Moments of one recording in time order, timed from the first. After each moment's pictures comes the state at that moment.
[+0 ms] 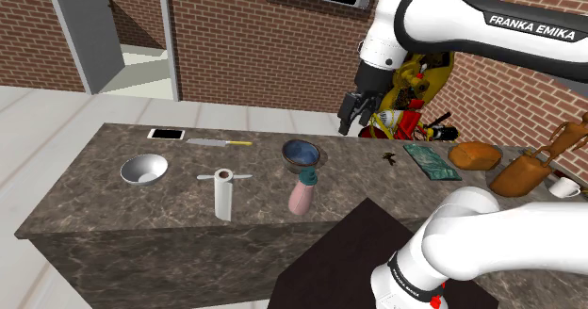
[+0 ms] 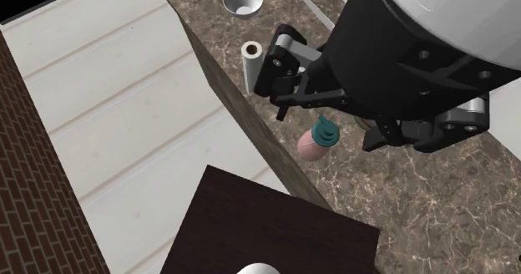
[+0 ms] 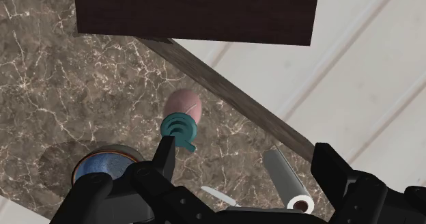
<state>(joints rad) -0.01 -0.77 0.06 -2.39 0.09 1.59 0.02</state>
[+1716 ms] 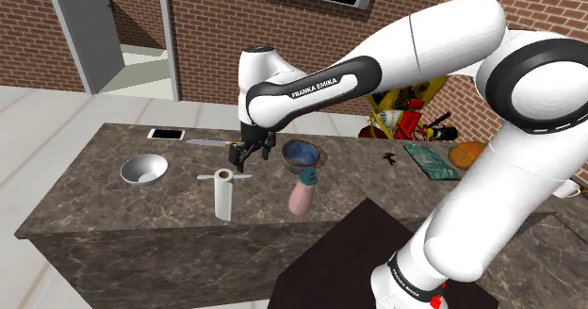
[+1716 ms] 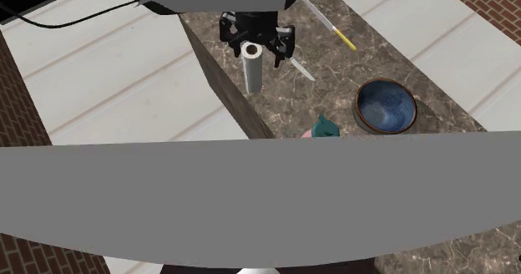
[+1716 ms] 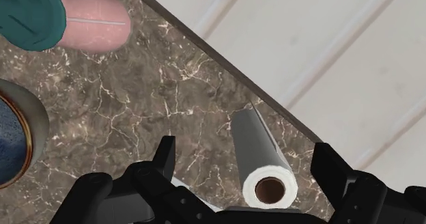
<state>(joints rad) 0.05 0.06 0.31 -2.16 -0.02 2.17 0.32</state>
